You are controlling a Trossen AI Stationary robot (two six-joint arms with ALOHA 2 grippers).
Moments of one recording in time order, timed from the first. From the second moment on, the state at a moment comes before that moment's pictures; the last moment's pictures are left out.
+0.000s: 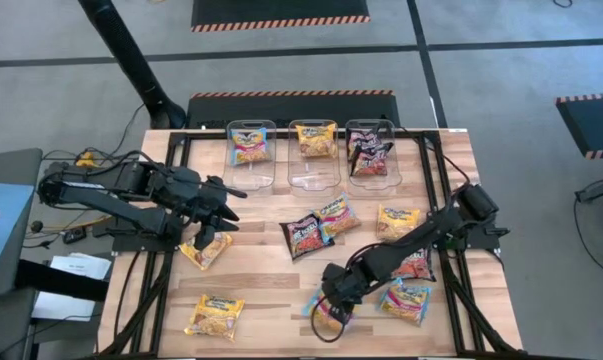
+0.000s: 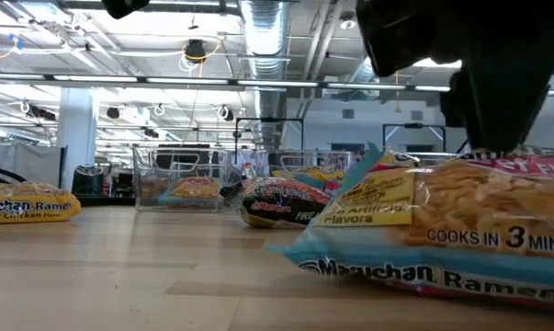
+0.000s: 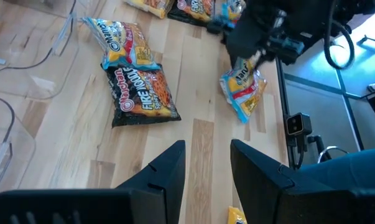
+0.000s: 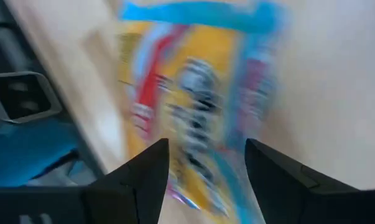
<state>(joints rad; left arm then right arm) -0.14 0.96 1.13 -0.78 0.01 -0.40 0.49 1.88 1.29 -0.58 -0.15 1.04</state>
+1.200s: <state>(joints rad) -0.14 0.96 1.13 -0.80 -0.14 -0.40 0.45 1.86 1.38 -0.75 -0.19 0.94</state>
